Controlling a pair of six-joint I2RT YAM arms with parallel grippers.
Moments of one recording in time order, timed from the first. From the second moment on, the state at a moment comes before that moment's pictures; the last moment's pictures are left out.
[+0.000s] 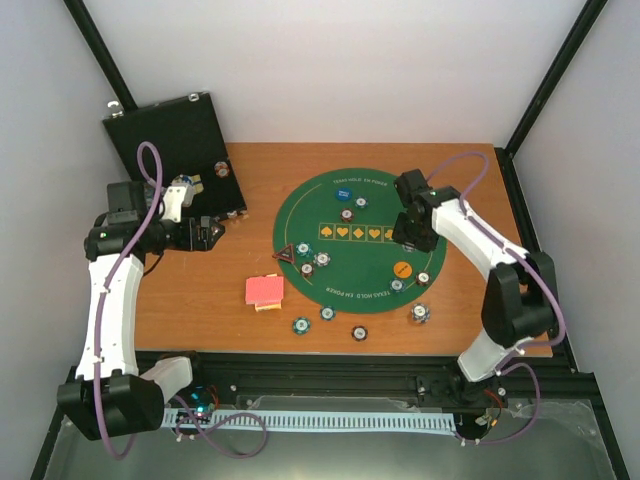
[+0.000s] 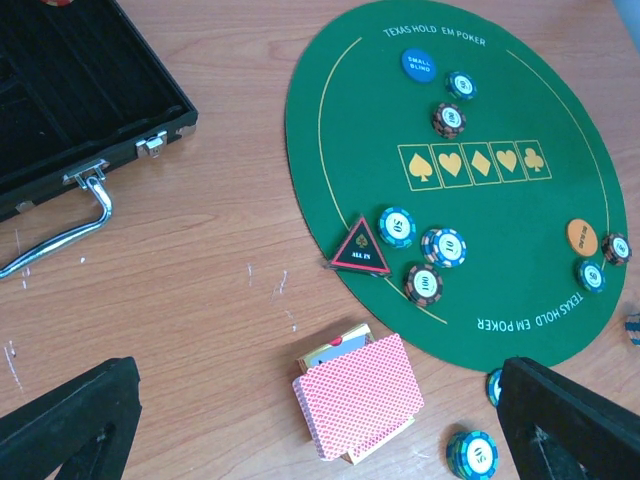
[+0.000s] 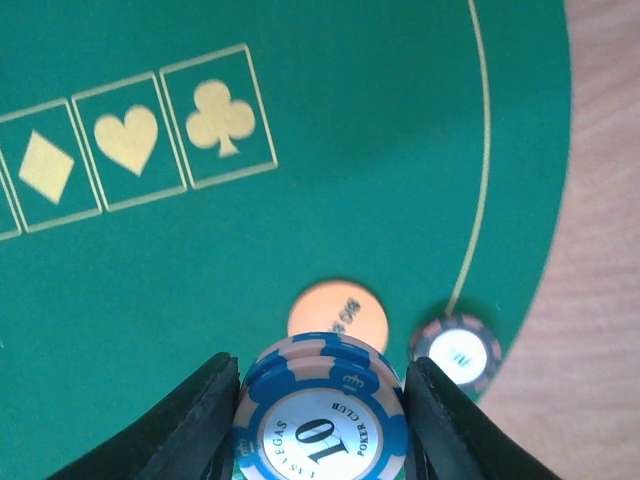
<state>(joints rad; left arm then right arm) 0.18 1.09 1.17 -1.00 0.55 0.13 0.36 1.59 1.25 -0.97 0.13 0.68</state>
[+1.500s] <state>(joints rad) 0.18 1.16 1.12 -0.94 0.54 0.13 0.31 2.46 2.15 -0.99 -0.01 0.49</state>
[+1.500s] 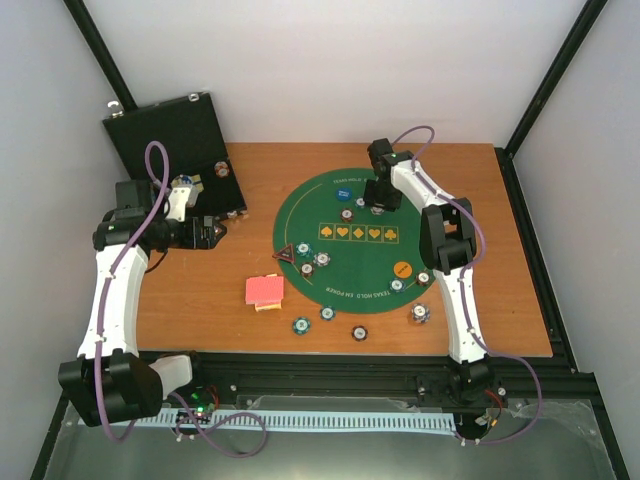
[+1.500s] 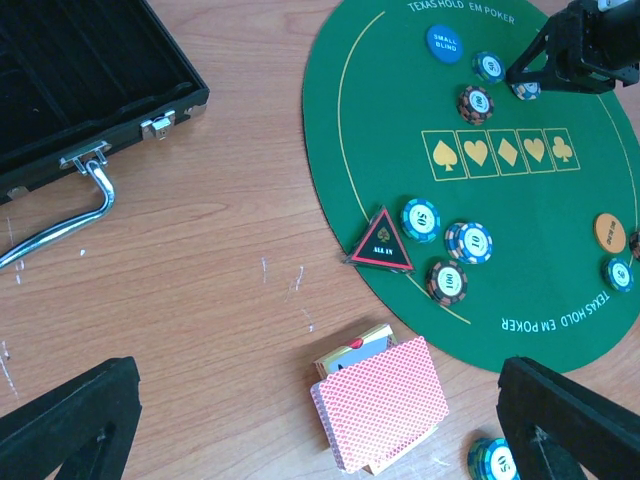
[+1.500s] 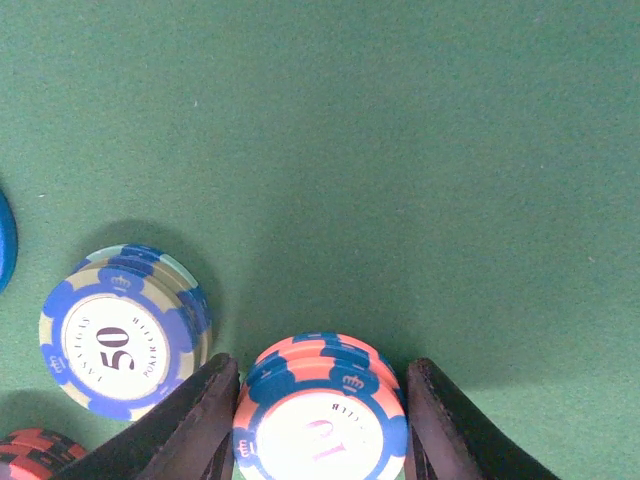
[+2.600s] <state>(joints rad) 0.18 1.14 1.15 -0.99 0.54 0.13 0.39 1.66 1.33 -0.92 0.07 0.55</state>
